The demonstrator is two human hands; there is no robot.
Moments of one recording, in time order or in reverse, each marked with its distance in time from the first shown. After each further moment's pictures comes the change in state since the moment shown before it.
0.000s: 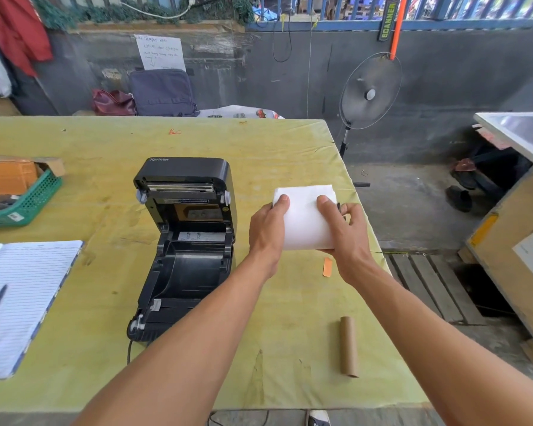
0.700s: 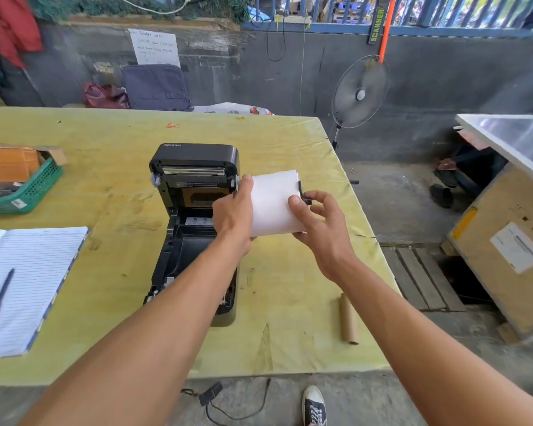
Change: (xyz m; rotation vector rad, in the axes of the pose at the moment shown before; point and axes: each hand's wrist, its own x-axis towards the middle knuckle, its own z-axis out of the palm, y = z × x) left_hand -0.015 0.016 -0.067 -0.117 0.235 -0.099; right_hand -0.070 -0.002 0.041 -0.078 -0.115 -0.091
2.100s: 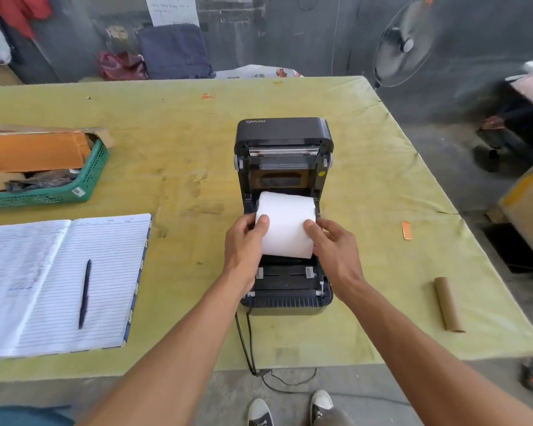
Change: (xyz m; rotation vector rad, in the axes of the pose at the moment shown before) left_hand 0.076 -0.038 -0.169 0.216 -0.191 0.046; right_hand -0.023 0.075 0.152 -0.233 0.109 0.204
